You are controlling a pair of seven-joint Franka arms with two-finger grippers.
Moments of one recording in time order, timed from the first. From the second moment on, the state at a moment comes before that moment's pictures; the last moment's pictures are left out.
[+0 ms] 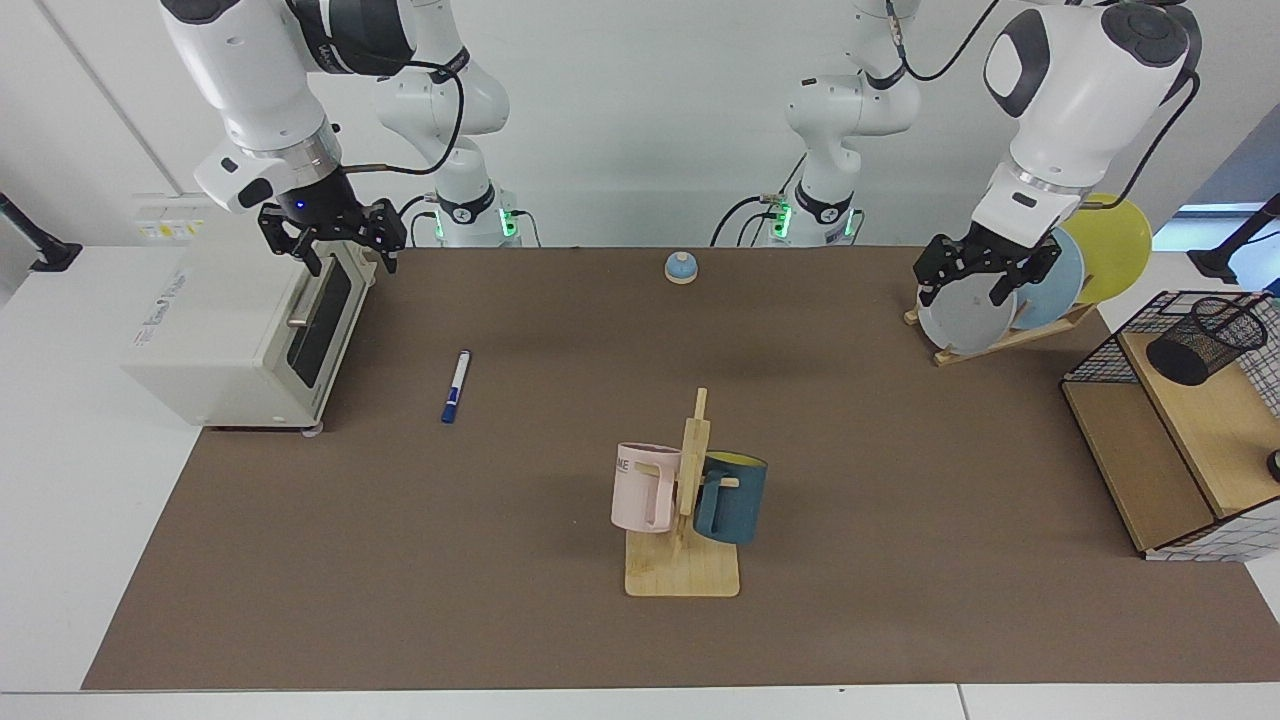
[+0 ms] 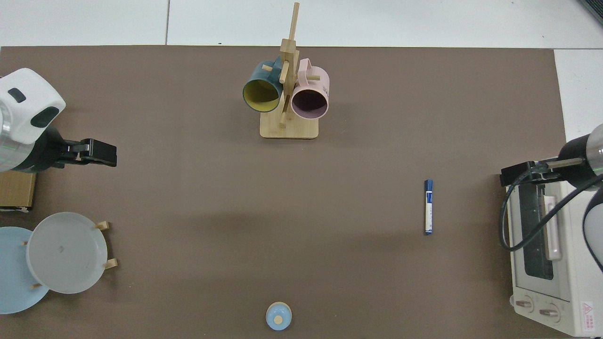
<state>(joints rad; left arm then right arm) -0.05 0.01 -0.02 -1.65 -0.02 1.68 -0.04 -0.06 -0.07 0.07 -1.71 -0.02 1.60 -0.03</state>
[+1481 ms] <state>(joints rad) -0.05 0.01 -0.02 -1.65 -0.02 1.68 -0.04 -0.06 -0.08 0.08 -1.80 -0.01 1.67 0.00</state>
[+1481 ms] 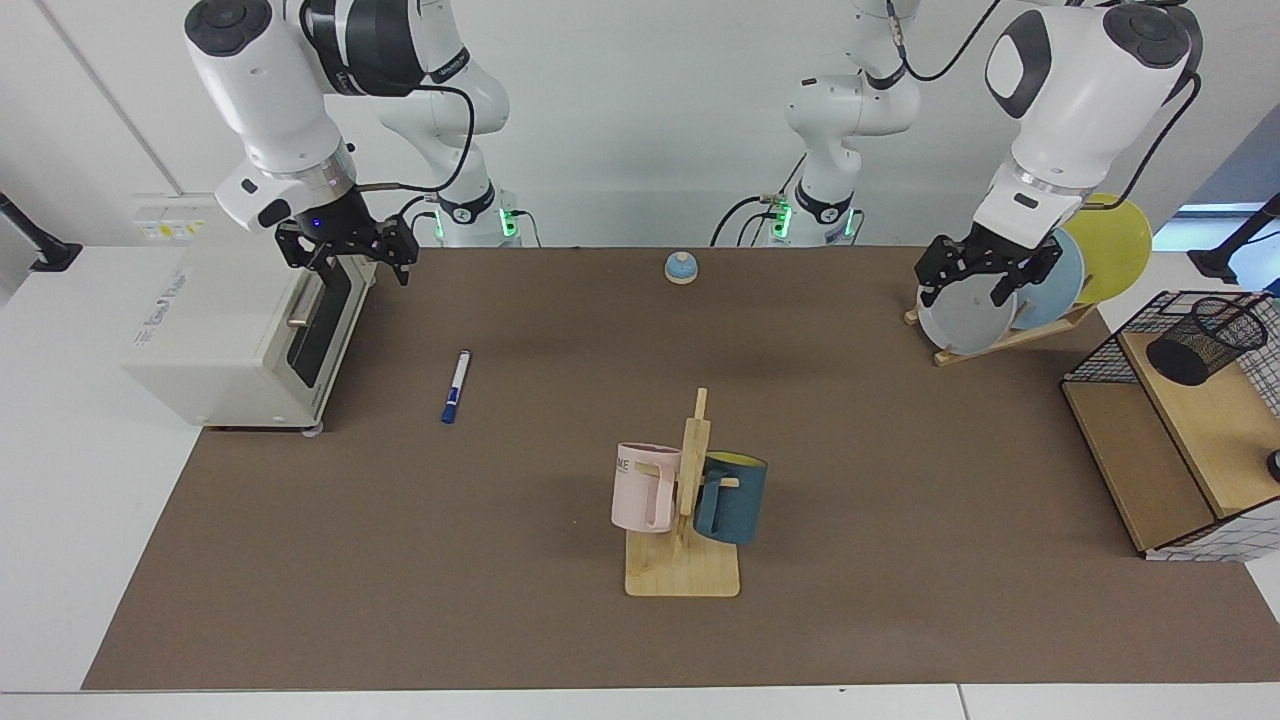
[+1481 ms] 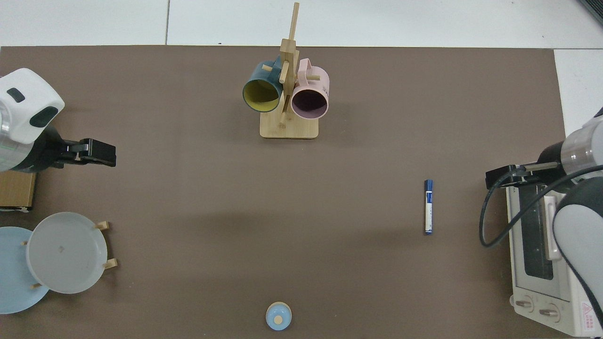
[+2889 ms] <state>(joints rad) -0.05 0.01 -0.01 -1.66 -0.02 1.68 -0.04 0.01 -0.03 0.08 -2.34 0.03 2.18 0.13</state>
